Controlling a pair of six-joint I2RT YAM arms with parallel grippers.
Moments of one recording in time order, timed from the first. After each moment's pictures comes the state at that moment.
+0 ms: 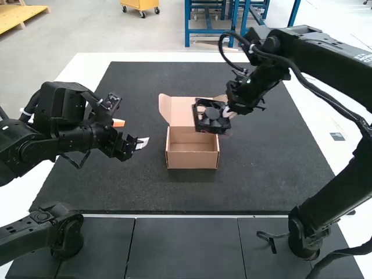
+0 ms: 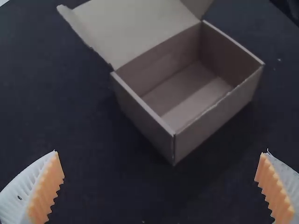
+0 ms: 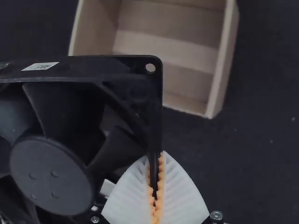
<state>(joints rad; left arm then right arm) -0.53 0.59 0.66 -0.60 0.07 0.10 0.50 1.44 1.40 -1.13 -0.30 0.28</state>
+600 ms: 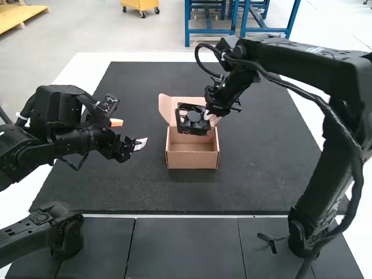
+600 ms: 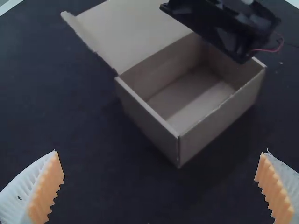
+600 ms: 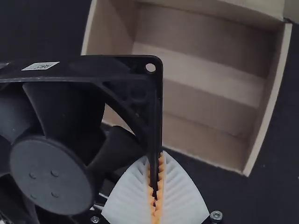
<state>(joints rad) -0.53 0.56 0.63 -0.60 0.06 0.13 0.56 1.69 1.51 -1.04 -0.31 0.34</state>
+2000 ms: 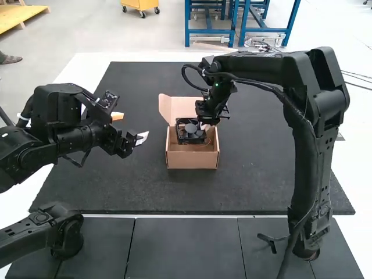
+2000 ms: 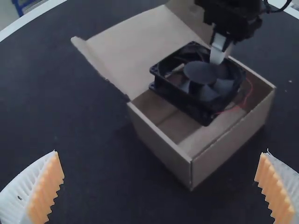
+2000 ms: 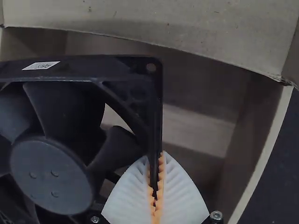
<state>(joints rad) -0.53 0.56 0.61 -0.49 0.04 0.15 0.58 1.96 1.60 -0.99 -0.16 0.32</state>
